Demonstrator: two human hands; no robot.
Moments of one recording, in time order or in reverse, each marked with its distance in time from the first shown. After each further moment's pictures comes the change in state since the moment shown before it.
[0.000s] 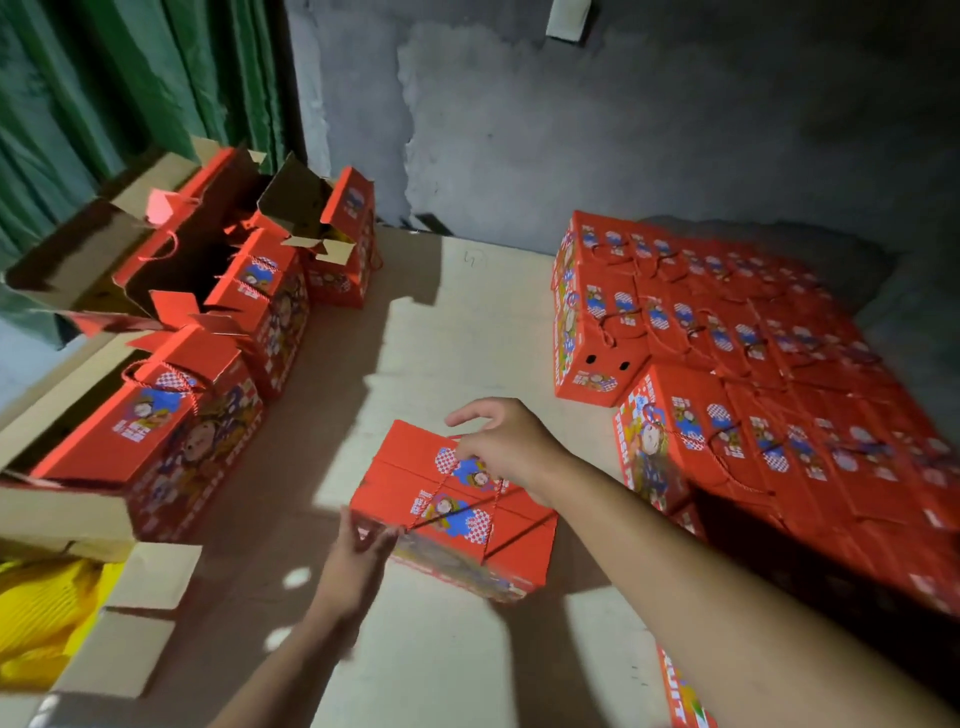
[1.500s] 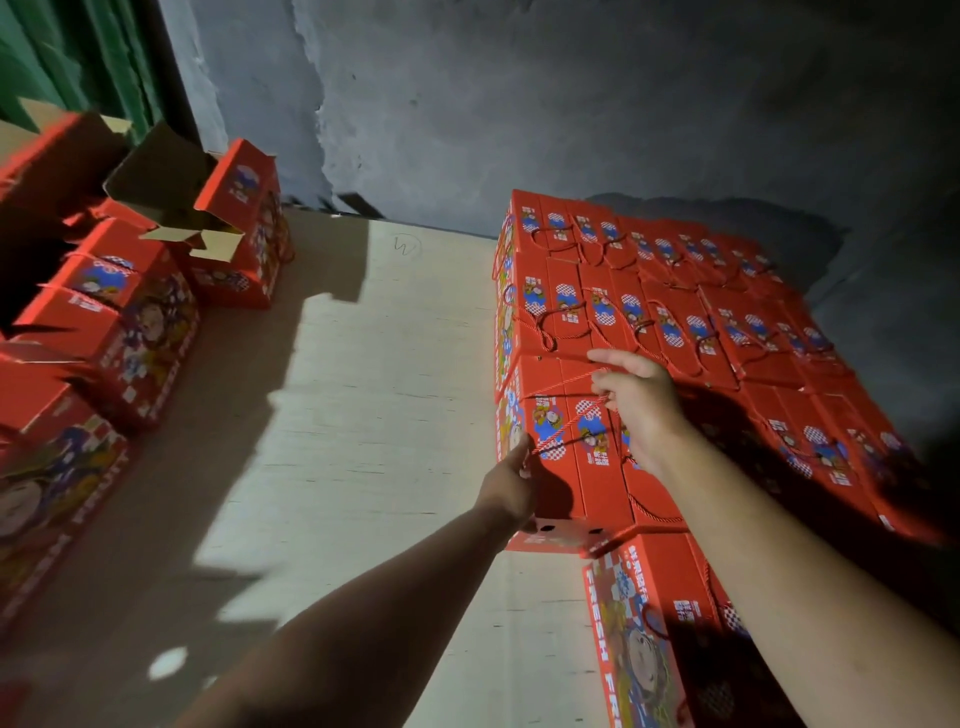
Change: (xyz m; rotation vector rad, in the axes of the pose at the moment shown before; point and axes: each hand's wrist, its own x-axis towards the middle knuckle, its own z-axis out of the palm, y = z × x) left_hand 0.098 0.088 0.299 0.102 -0.475 -0.036; right_hand 0.073 0.102 -0.221 0.308 0.557 0.032
